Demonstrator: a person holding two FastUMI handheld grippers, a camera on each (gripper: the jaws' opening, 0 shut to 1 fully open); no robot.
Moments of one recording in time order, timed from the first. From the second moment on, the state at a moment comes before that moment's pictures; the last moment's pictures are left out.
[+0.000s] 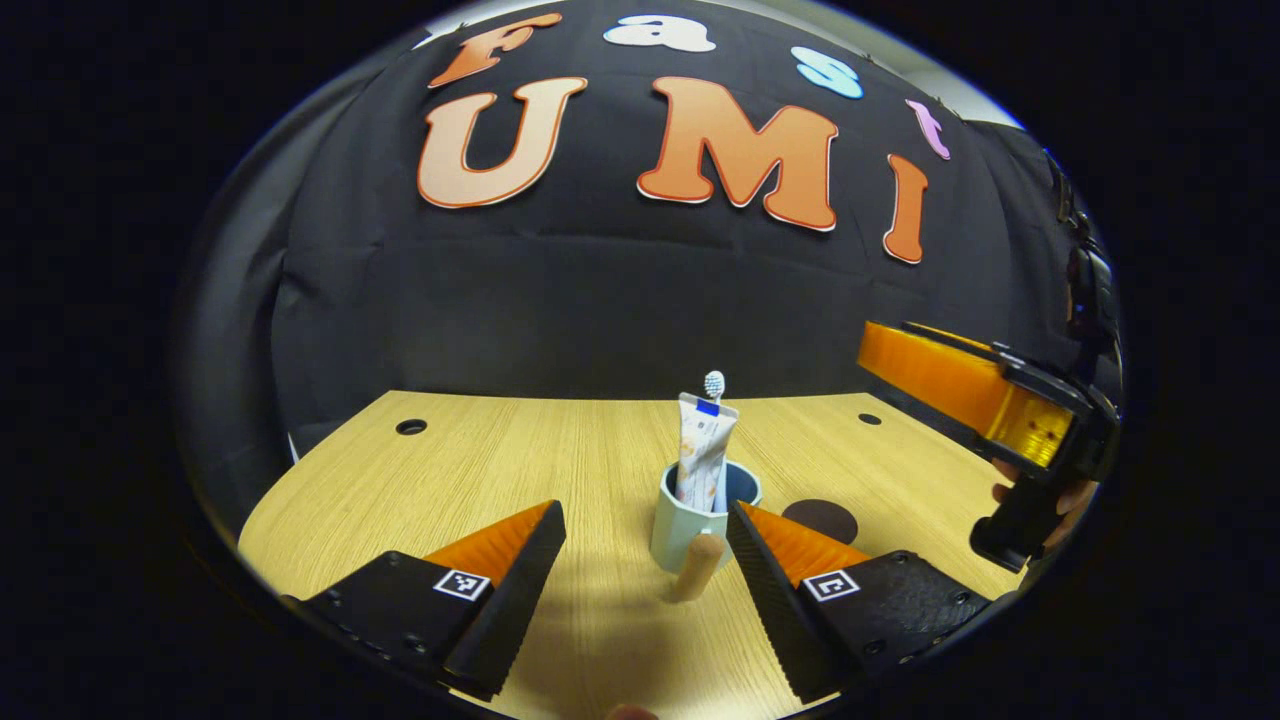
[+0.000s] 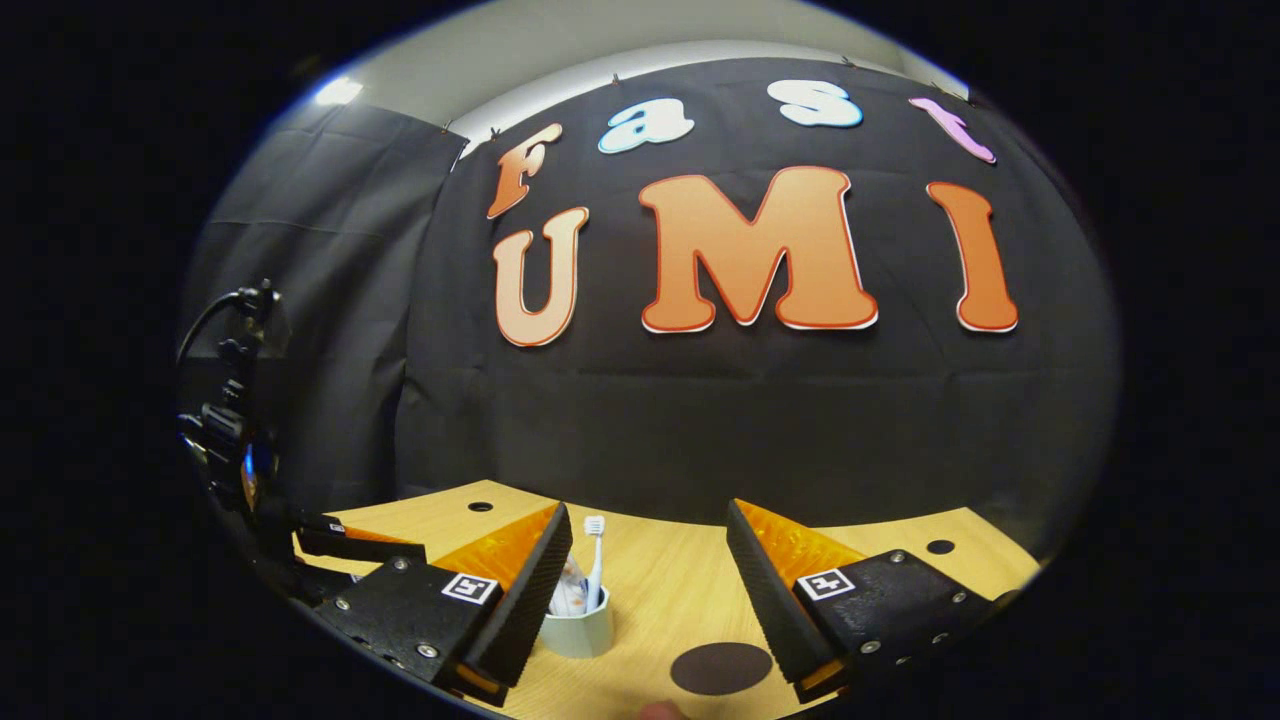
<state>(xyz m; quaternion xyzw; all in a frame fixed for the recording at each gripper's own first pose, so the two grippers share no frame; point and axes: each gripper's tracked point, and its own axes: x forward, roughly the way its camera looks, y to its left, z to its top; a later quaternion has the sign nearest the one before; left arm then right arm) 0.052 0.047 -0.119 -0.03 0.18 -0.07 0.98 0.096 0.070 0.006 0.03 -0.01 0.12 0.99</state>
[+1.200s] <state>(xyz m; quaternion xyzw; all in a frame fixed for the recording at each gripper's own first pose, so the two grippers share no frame) 0.073 -0.014 -0.206 -0.01 0.53 -0.15 0.83 -0.032 -0.087 -0.001 0.00 0.05 0.04 1.00</state>
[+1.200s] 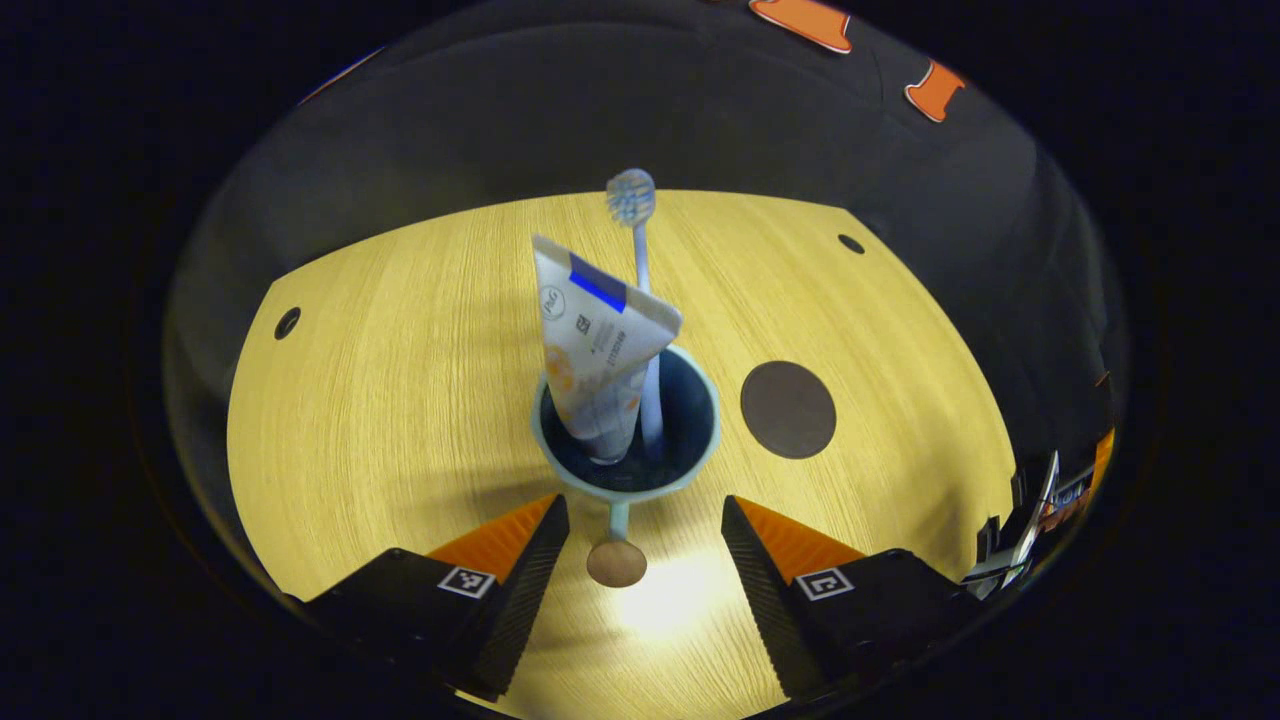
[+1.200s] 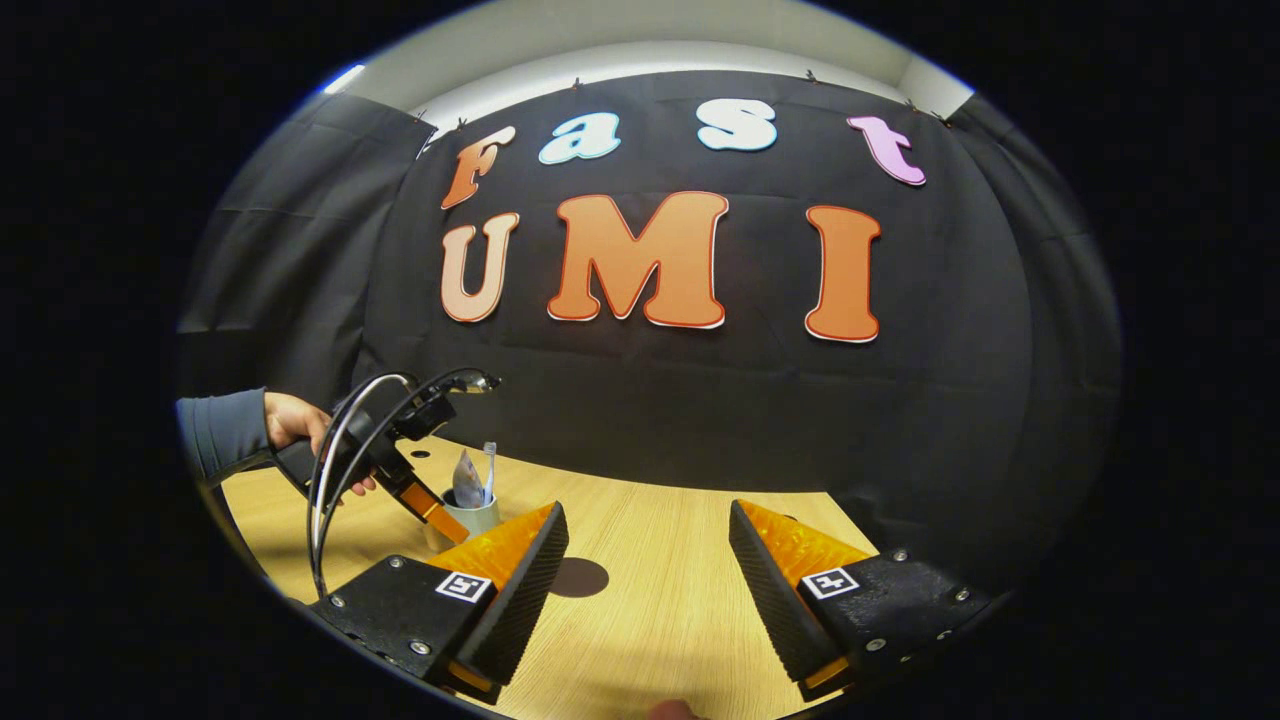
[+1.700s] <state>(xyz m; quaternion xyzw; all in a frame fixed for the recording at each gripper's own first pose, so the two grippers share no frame) 0.088 -0.011 -0.209 0.01 0.52 -0.10 0.85 -0.041 -0.077 -0.016 0.01 0.06 0.05 1.00</state>
